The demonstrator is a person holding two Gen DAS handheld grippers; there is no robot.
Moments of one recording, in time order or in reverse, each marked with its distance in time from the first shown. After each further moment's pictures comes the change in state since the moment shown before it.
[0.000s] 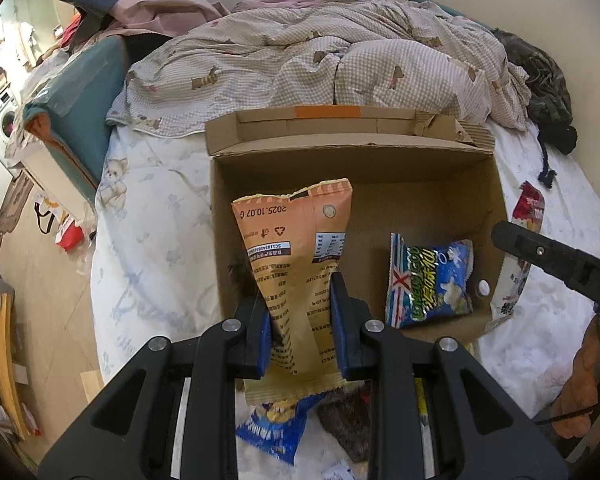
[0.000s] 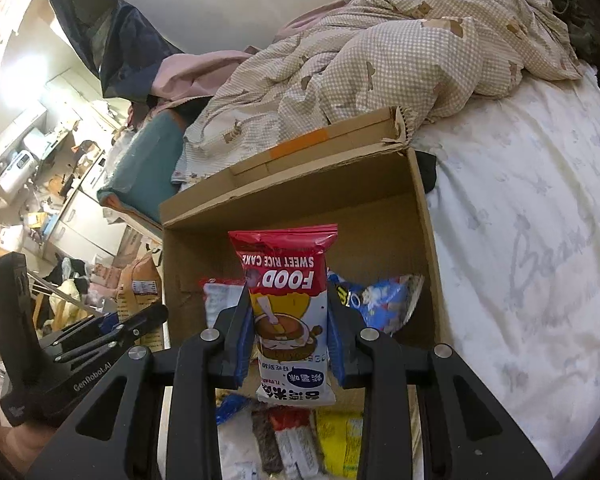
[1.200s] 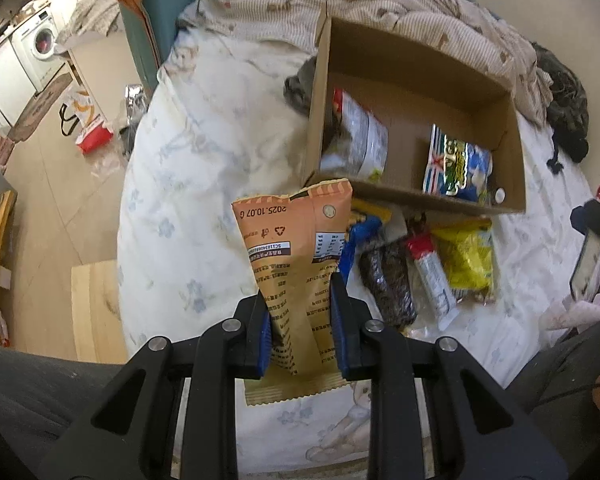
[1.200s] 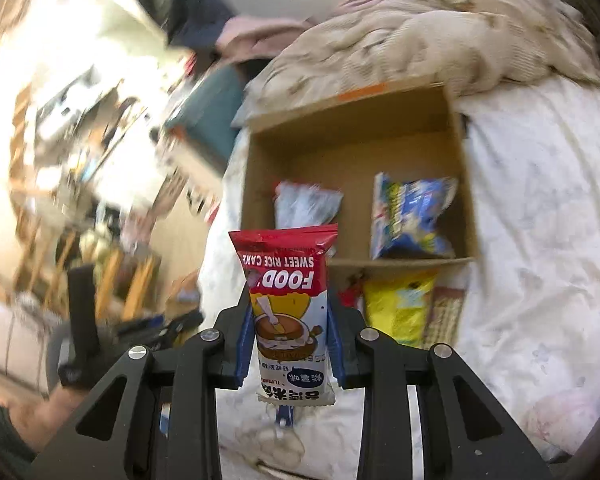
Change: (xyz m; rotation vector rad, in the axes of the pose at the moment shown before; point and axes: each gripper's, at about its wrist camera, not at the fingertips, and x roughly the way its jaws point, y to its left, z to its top) left arm -0.057 0.053 -0.144 -0.210 0.107 0.006; right arm -0.077 0.037 -0.085 -0.093 0.075 0.119
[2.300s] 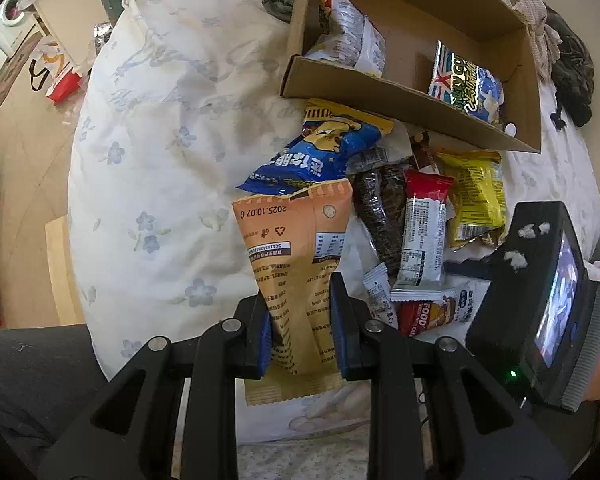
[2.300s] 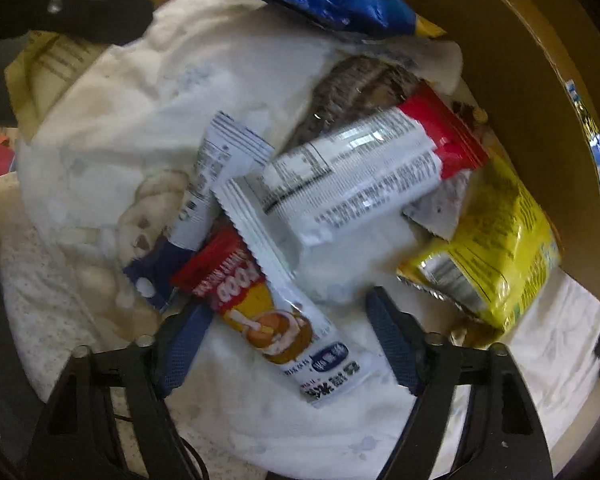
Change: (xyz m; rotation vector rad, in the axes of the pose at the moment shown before) left arm 0.055 -0.008 -0.026 0.001 0.269 -0.068; right arm 0.189 0.028 -0.146 -0.776 0.802 -0.332
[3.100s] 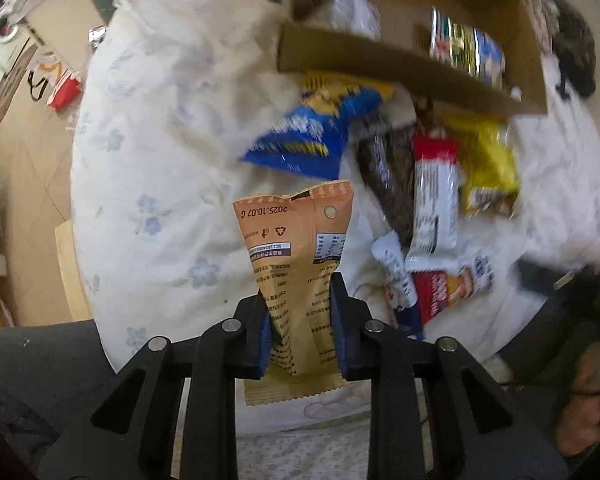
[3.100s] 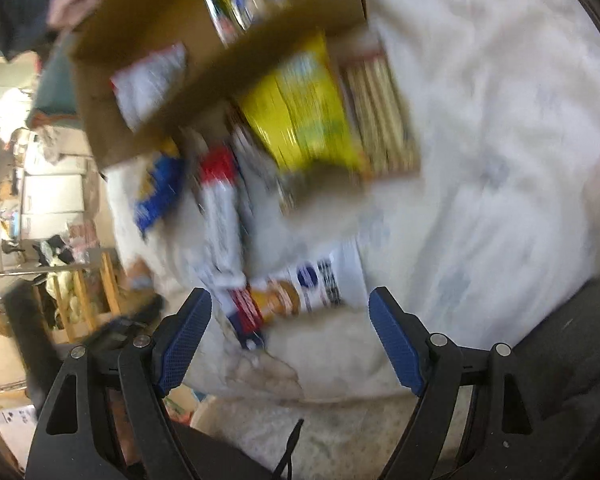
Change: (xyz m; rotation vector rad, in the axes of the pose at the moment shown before) left arm 0.004 -0.005 -0.018 0.040 0.024 0.043; right arm -0.042 -0.098 -0.108 1.161 -0.243 0.478
